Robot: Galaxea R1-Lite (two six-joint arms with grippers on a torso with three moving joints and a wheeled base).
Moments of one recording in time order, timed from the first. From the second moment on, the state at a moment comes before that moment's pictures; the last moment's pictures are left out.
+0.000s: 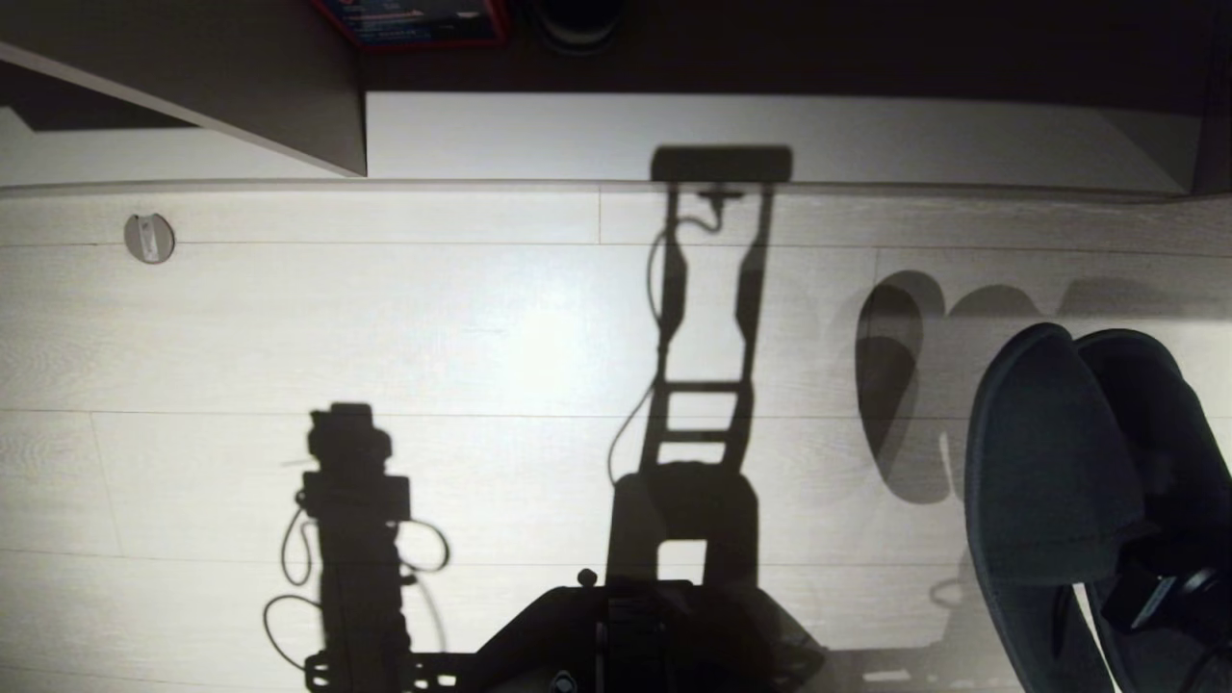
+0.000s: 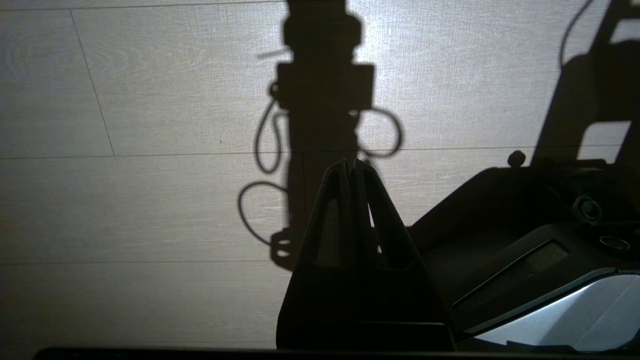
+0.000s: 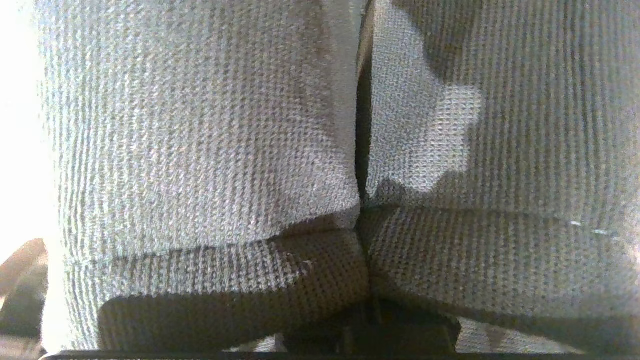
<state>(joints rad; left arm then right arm) 0.00 0.00 0.00 0.00 -0.02 0.01 0.04 1.17 -0.03 -1.06 0.03 -0.03</state>
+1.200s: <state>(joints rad) 0.00 0.00 0.00 0.00 -0.02 0.01 0.03 1.46 -0.34 -1.35 0.08 -0.15</state>
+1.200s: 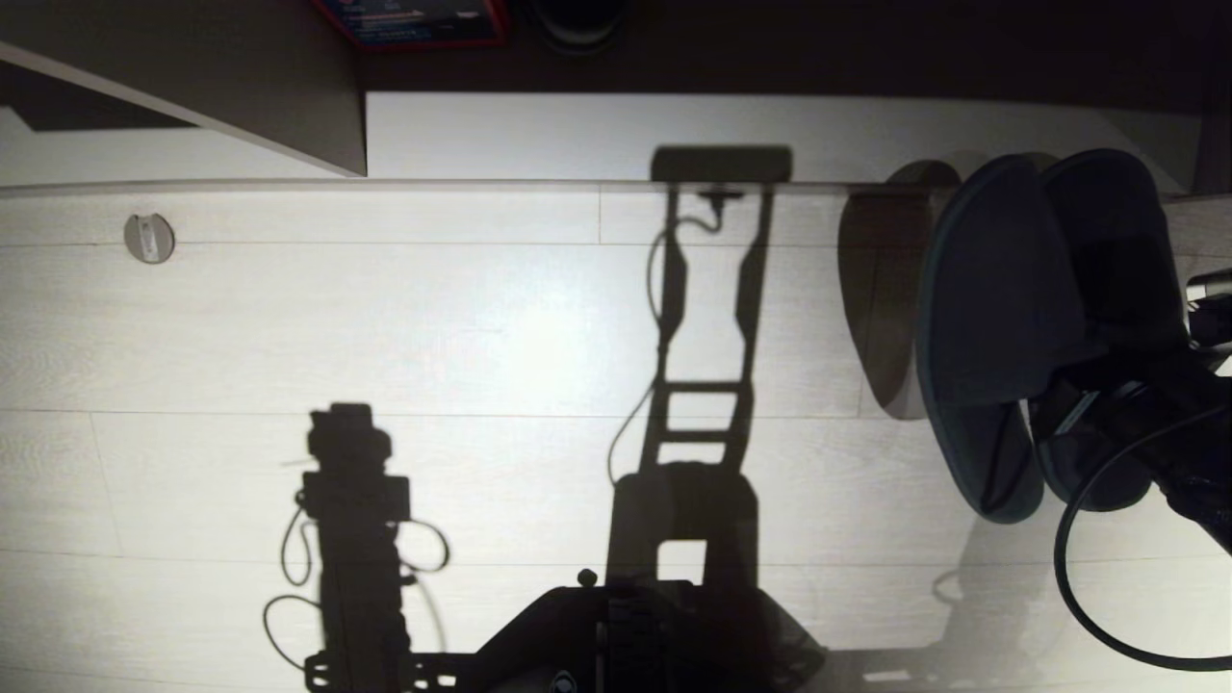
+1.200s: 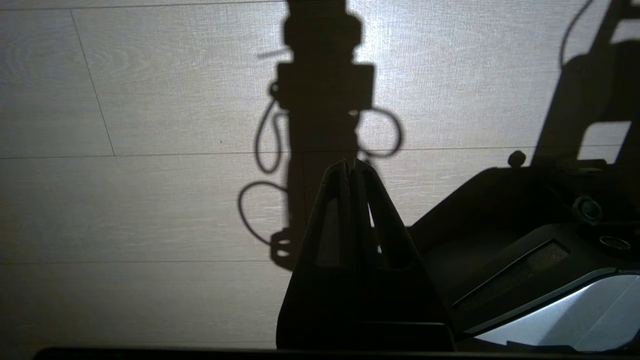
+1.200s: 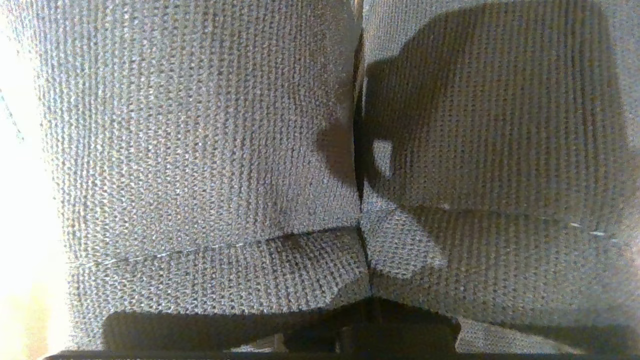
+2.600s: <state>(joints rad) 0.00 0.00 0.00 0.00 -0.02 0.01 -0.02 1.66 -0.75 -1.35 0.08 -0.11</state>
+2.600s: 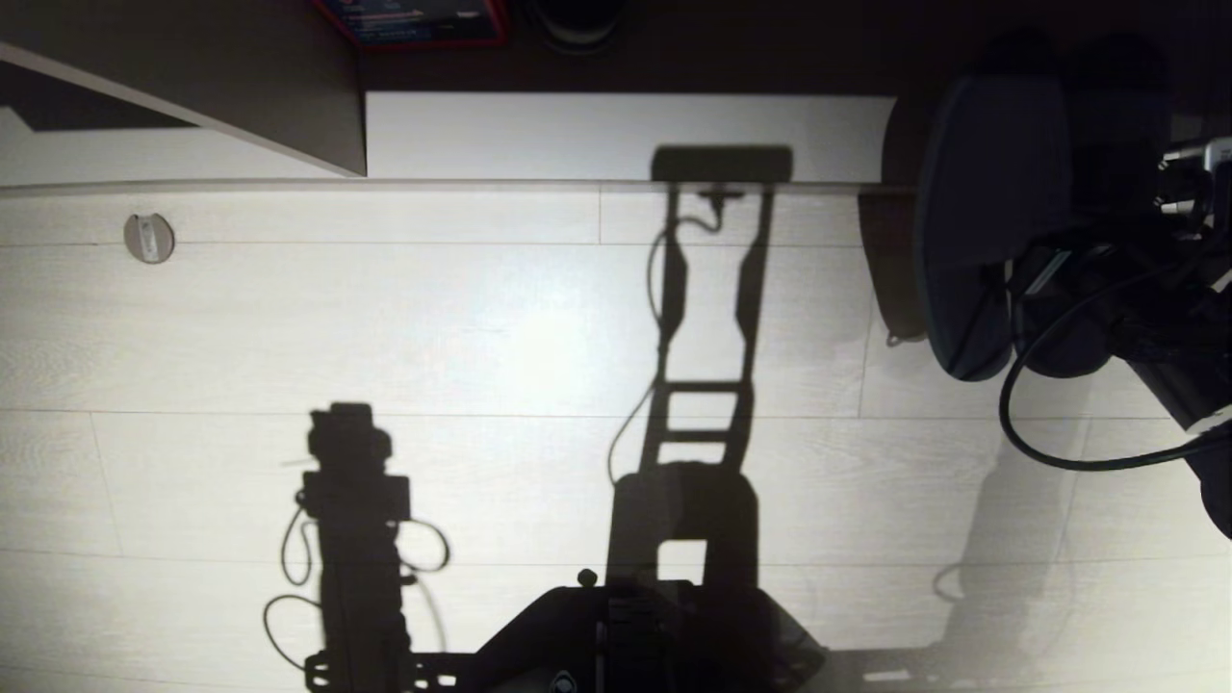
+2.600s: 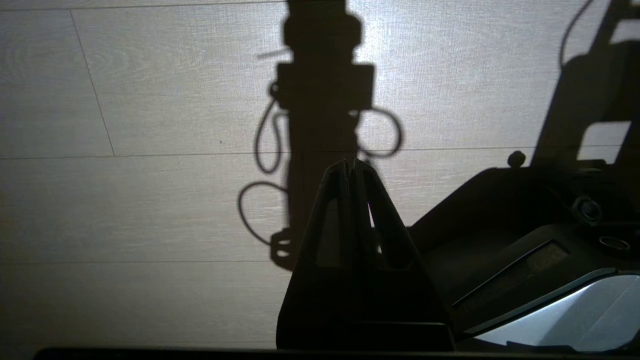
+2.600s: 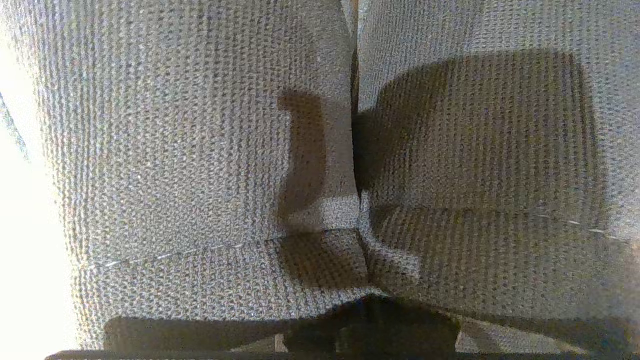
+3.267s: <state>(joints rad) 0.00 0.00 0.00 0.00 -0.02 0.01 -0.03 1.76 -1.00 -1.32 0.07 -0.12</state>
